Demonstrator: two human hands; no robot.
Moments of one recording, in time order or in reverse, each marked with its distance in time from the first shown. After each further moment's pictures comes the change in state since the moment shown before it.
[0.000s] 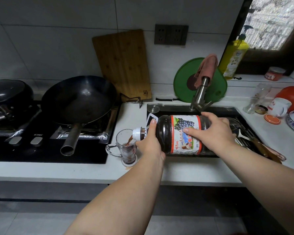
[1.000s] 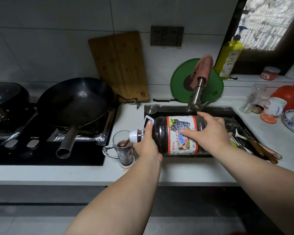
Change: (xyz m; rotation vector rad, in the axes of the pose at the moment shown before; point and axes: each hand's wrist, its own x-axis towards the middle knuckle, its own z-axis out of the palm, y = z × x) left_hand 0.001 -0.006 0.002 -0.030 0.001 0.023; right_hand -0.001 0.003 0.000 -0.028 0.022 -0.039
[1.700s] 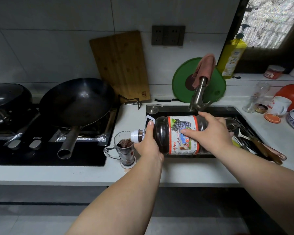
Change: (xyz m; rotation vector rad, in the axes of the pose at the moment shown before) left_hand 0.008 -0.002 0.002 -0.033 0.021 0.006; right_hand 0.006 0.000 0.001 0.024 -0.018 0.009
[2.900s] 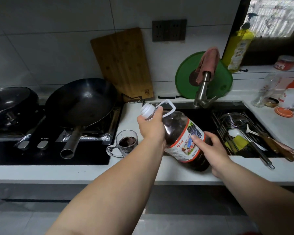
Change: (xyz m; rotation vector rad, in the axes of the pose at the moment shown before) left_hand 0.001 0.015 0.033 0.383 -0.052 0.255; right_hand -0.016 0.054 0.049 0.813 -0.195 0.273
